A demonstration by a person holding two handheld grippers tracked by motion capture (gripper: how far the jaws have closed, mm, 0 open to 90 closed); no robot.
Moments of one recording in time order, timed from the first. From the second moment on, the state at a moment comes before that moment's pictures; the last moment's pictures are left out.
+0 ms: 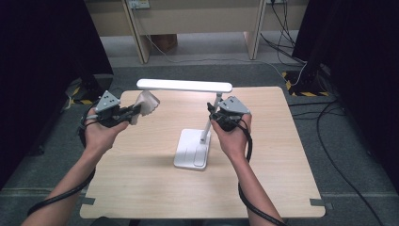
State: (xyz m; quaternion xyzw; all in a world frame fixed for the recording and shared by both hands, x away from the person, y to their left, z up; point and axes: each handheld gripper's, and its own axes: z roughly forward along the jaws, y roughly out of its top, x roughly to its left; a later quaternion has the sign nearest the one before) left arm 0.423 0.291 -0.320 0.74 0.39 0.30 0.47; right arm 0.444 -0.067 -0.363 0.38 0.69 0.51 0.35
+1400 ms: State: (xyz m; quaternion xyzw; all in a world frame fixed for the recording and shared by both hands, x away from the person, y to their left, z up) left arm 0.432 0.265 -0.294 0.72 0.39 0.30 0.49; right arm 0.444 -0.063 -0.364 0.37 0.70 0.49 0.36
